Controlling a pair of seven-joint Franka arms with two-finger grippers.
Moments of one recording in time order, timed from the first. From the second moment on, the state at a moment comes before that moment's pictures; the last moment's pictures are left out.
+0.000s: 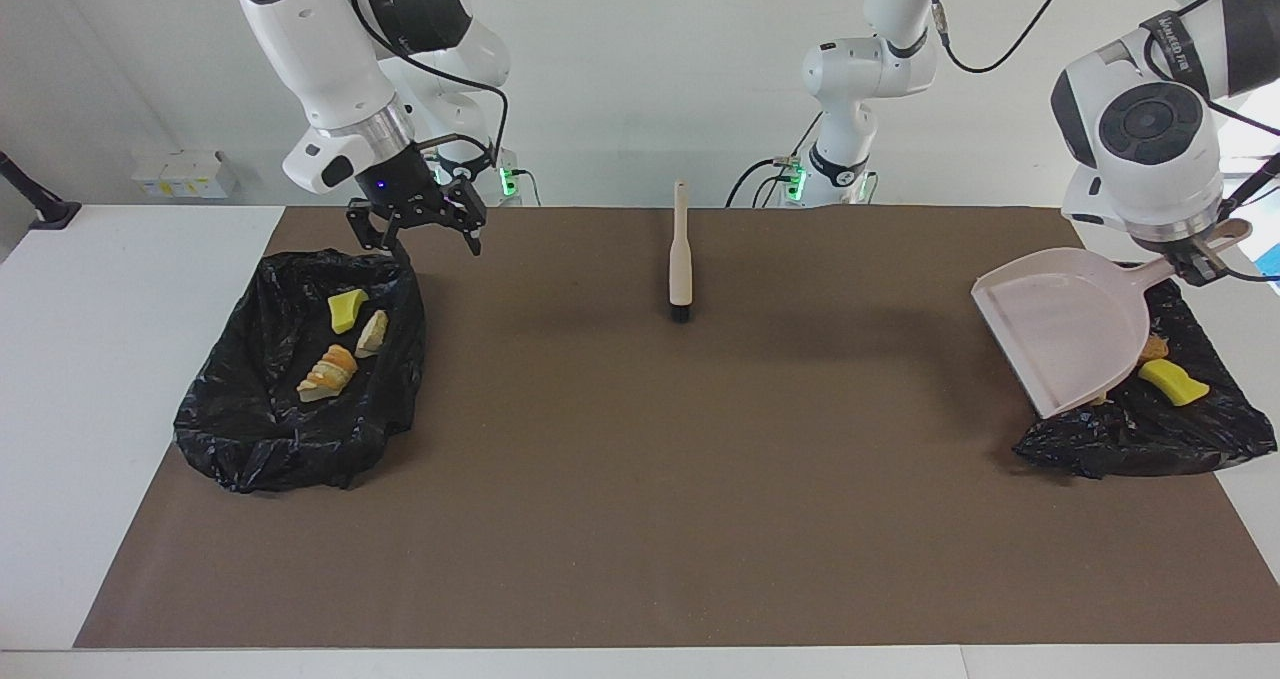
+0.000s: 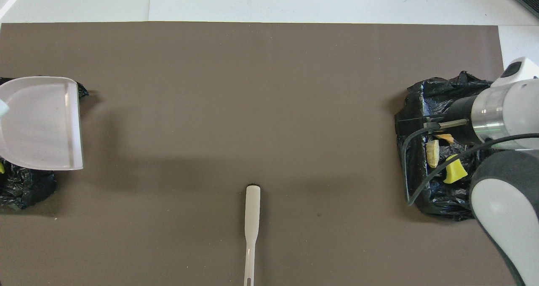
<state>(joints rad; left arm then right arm) -0.04 0.14 -0.01 -1.61 0.70 1.56 1.33 0.05 -0.10 0.06 -1.81 0.10 1.84 -0.01</state>
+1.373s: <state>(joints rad) -0.52 0.32 -0.02 -1.66 -0.02 1.81 -0.11 -0.05 0.00 0.06 -1.49 -0.02 1.50 0.18</state>
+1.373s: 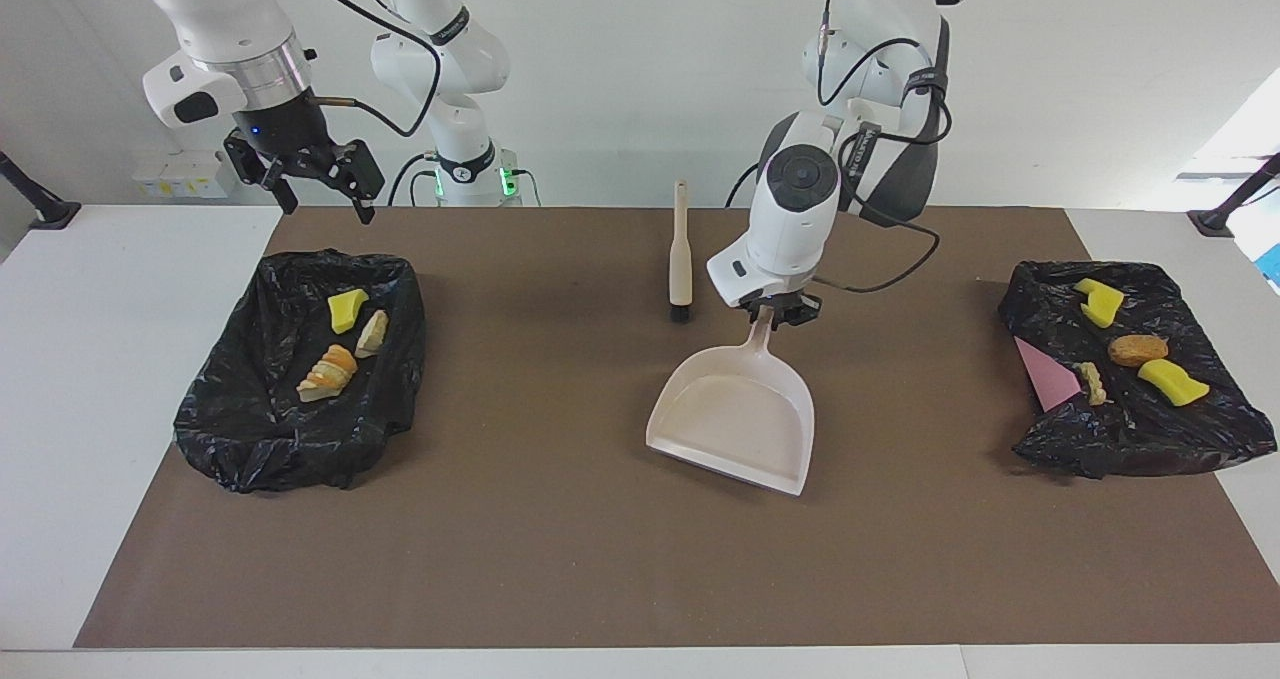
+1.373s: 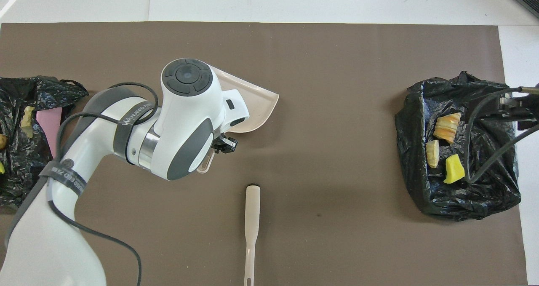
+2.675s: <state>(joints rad) -0.37 0.33 0.02 -1.64 -0.09 1.96 -0.26 -0.05 -0.01 0.07 -1.52 -0.02 1.46 0.18</state>
